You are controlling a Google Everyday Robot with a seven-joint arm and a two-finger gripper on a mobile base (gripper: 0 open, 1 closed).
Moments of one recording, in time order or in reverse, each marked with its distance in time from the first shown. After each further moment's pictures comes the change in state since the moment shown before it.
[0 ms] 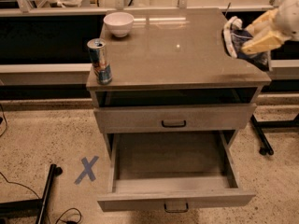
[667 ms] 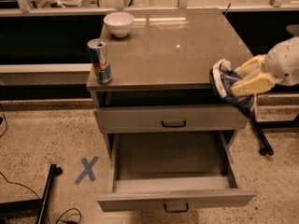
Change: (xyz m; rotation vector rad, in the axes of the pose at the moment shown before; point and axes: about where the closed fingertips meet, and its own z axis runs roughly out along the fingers) arm 0.002 0.114 0.025 -0.190 -0.093 0.232
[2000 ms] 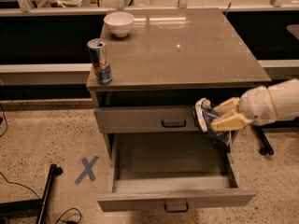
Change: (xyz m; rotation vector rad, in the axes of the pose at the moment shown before) arm 0.070 0.043 0.091 -0.136 -0.098 0.113
